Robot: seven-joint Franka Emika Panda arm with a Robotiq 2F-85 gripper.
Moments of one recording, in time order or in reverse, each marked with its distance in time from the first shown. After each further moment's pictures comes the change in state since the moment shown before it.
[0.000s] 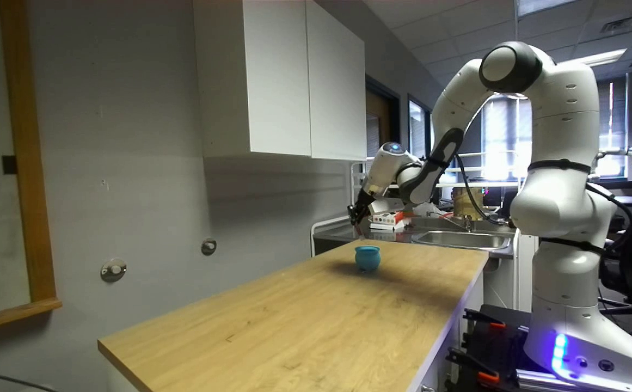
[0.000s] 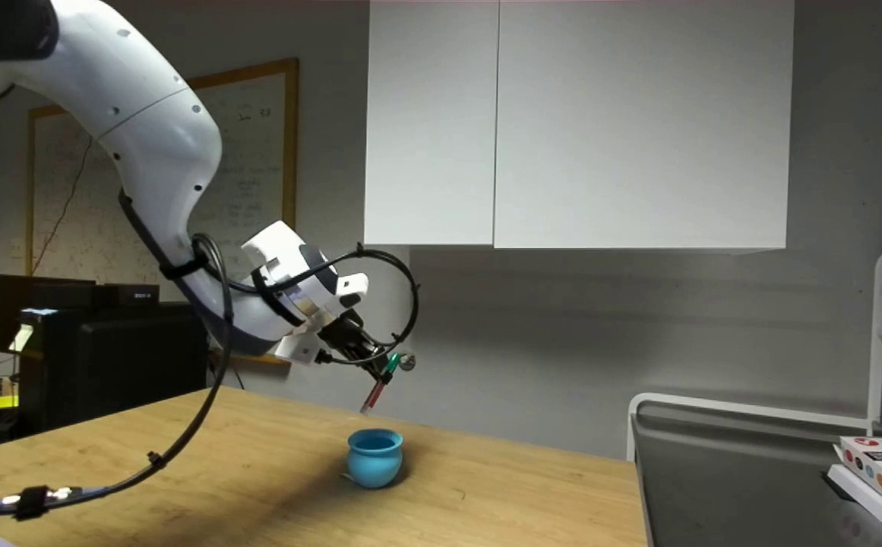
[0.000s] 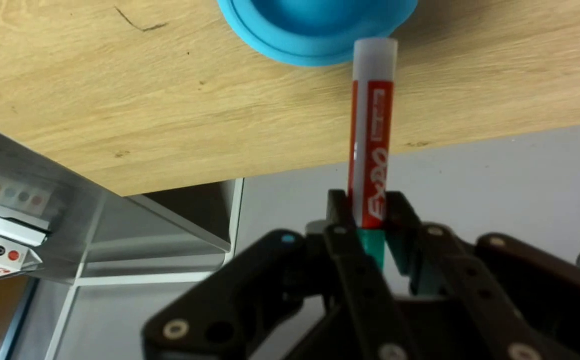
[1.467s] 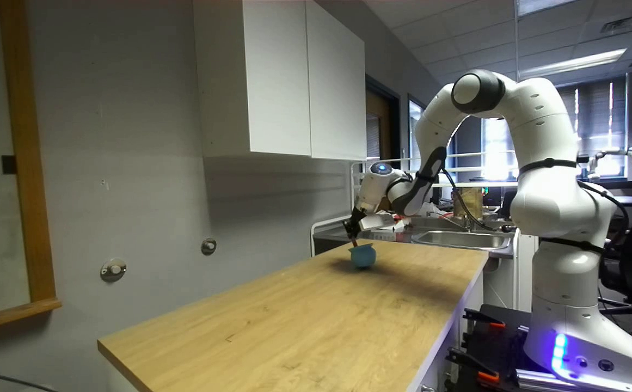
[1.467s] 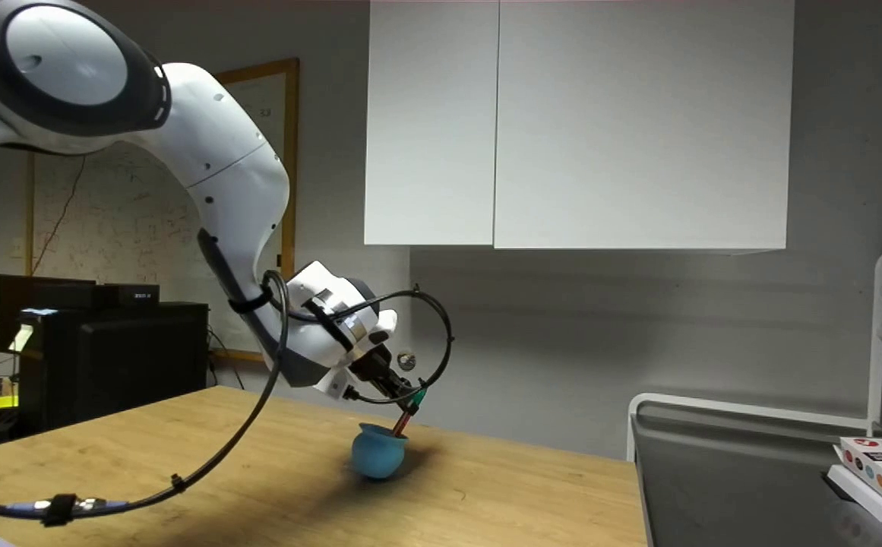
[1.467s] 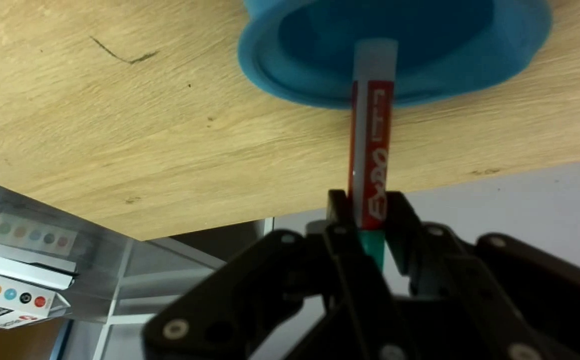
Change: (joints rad) arm 0.004 0.262 -0.022 0.222 -0.270 -0.066 0.316
